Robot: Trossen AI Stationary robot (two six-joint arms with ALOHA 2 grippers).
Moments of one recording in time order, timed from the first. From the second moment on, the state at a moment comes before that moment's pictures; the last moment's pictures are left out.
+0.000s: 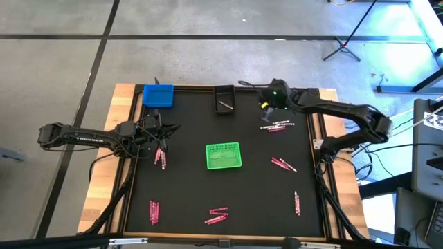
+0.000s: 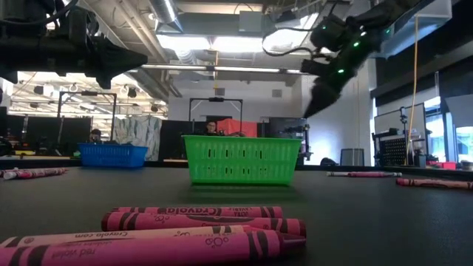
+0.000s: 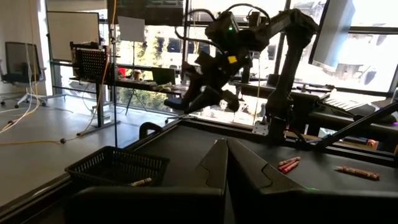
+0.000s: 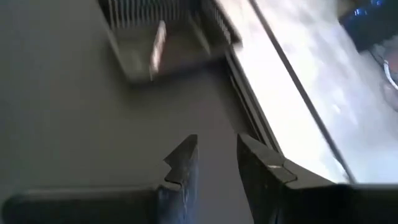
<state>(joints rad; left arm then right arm) 0.10 0.52 0.01 0.65 -0.25 -0.08 -0.55 1.35 0.89 -0.32 0.15 -0.38</state>
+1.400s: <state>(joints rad) 0.10 0.52 0.01 0.65 -0.25 -0.07 -0.56 1.62 0.86 -0.69 0.17 -0.56</state>
